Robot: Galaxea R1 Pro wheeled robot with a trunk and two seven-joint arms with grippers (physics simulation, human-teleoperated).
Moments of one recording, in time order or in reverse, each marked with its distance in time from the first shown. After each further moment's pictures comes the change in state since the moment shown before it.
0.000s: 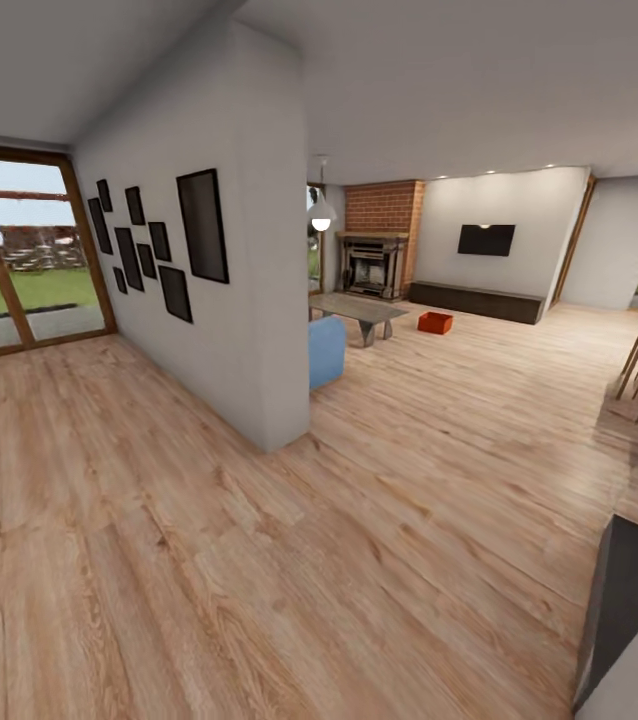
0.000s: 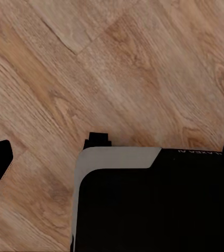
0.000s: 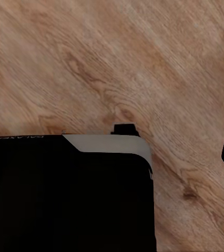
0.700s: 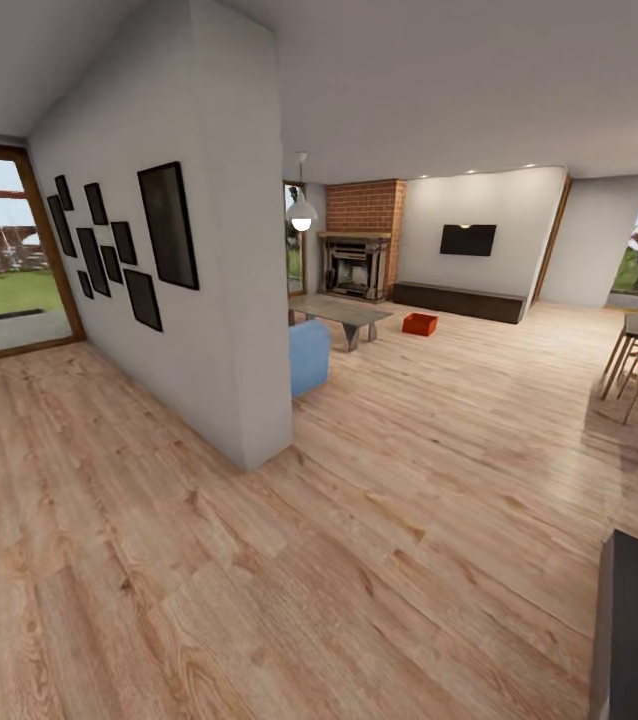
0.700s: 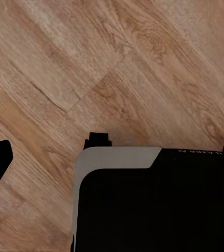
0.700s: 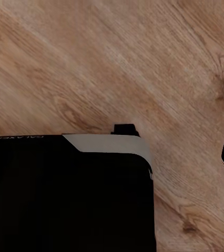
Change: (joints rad) left arm 0.000 0.000 0.000 0.000 -0.003 0.000 0.000; right arm 0.000 0.000 0.000 0.000 0.001 0.000 0.000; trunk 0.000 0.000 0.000
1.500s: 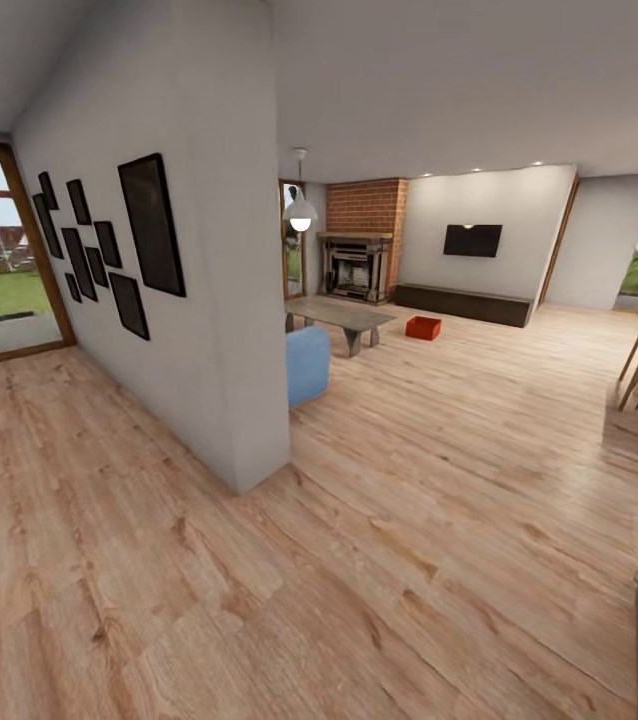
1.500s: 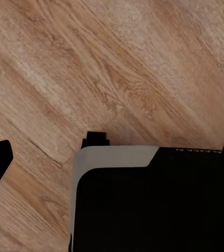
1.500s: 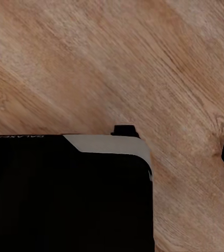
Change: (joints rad) left arm 0.000 -0.006 -0.001 0.000 -0.001 0.003 0.000; right arm 0.000 0.001 0.010 0.000 0.008 -0.001 0.001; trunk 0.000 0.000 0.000
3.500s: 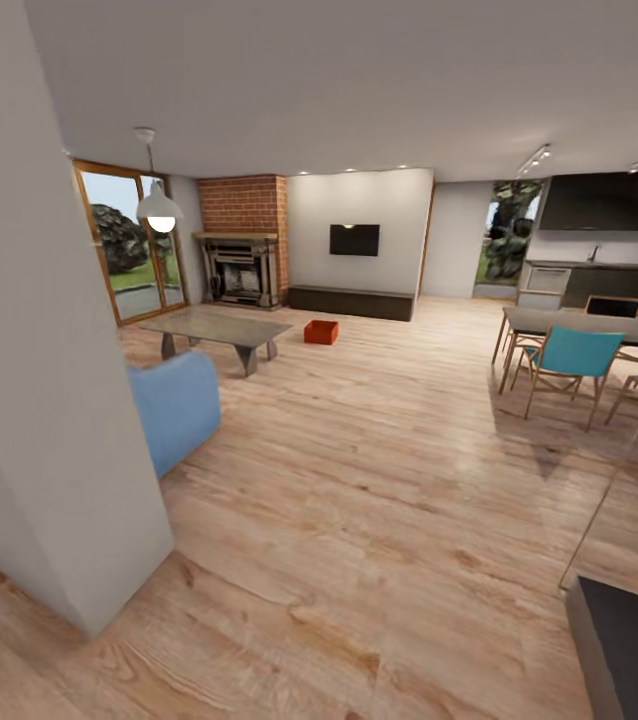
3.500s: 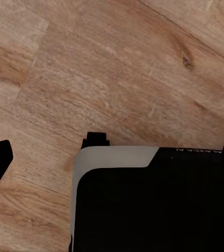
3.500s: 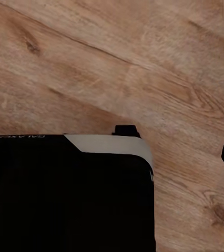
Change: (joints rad) left arm 0.000 0.000 0.000 0.000 -0.003 -0.001 0.000; right arm 0.000 0.002 -0.001 0.000 0.000 0.000 0.000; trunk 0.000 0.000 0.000
